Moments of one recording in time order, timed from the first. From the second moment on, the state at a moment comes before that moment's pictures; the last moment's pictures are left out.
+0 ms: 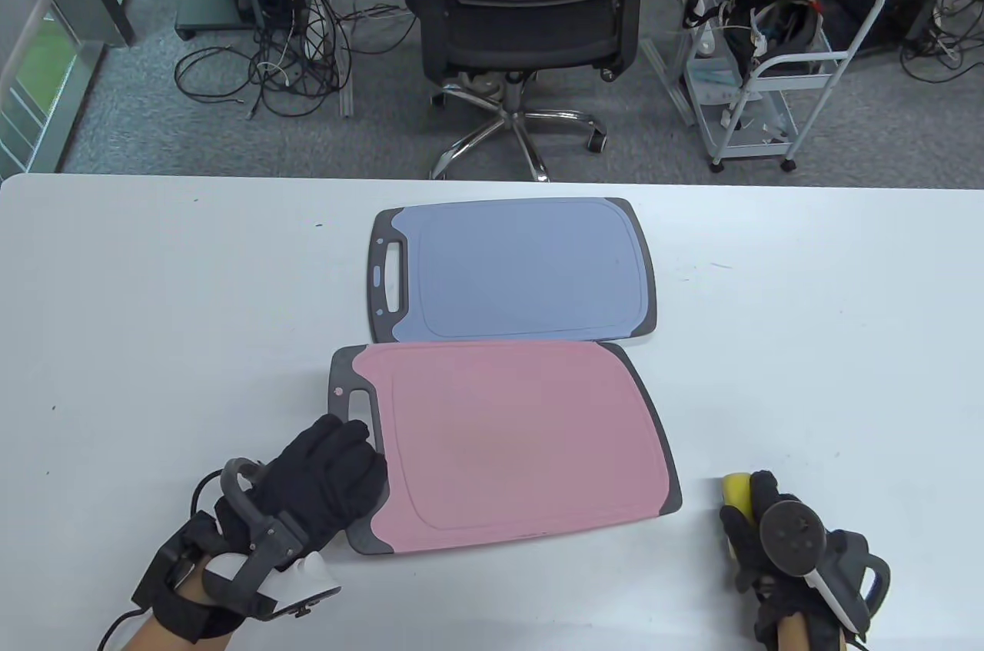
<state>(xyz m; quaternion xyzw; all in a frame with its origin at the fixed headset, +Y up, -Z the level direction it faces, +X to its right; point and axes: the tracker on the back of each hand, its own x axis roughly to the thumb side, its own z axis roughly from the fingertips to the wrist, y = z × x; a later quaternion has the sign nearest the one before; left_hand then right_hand) -0.208 -0.678 -0.140 0.36 -0.39 -0.11 0.84 0.313 -0.770 -0.136 -0.10 0.02 0.99 0.09</state>
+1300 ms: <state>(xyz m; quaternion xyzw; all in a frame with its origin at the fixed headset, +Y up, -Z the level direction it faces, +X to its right) -0.164 -0.775 -0.322 -0.03 -0.18 -0.30 0.94 0.315 -0.769 -0.136 -0.07 0.00 0.99 0.15</state>
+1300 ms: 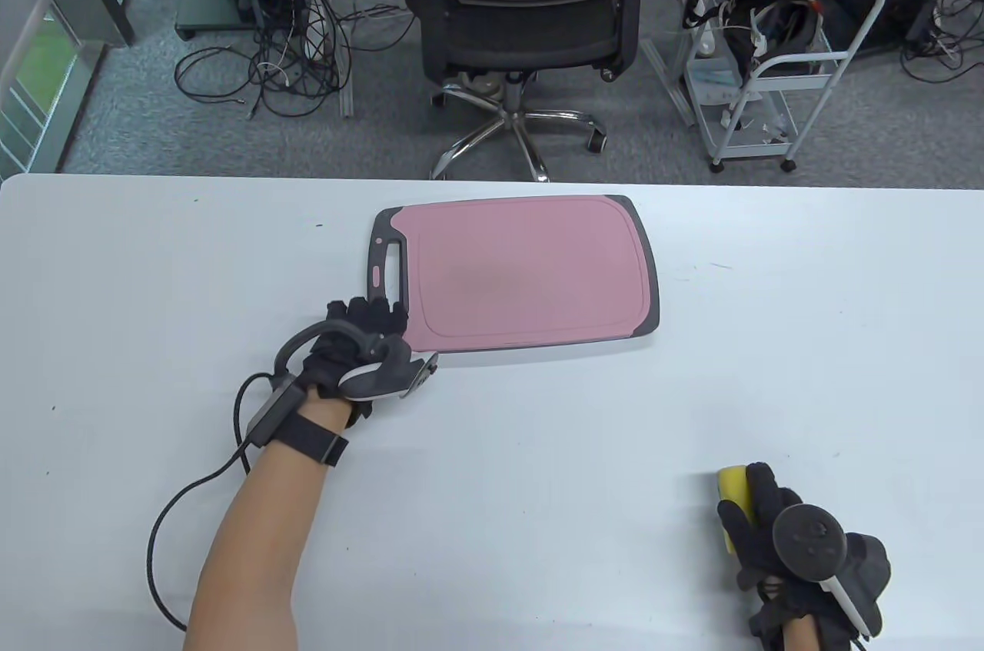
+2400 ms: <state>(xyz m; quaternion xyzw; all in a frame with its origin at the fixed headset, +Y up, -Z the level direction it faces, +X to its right) -0.166 -0.755 -0.168 -0.01 -0.22 0.13 0.97 0.244 -0.751 -0.238 -0.09 -0.01 1.00 -0.02</state>
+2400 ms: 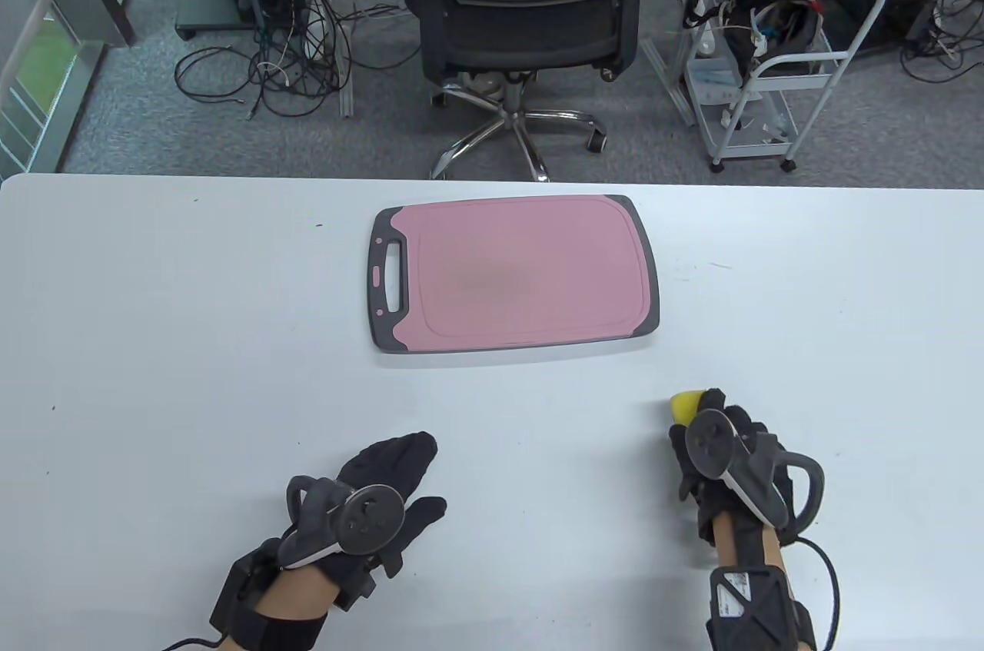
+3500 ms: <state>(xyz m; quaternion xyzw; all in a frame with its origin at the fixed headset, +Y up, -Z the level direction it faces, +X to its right) -0.171 -0.760 -0.177 -0.02 -0.22 0.15 0.96 0.246 -0.758 -0.272 -0.05 0.00 0.99 0.13</state>
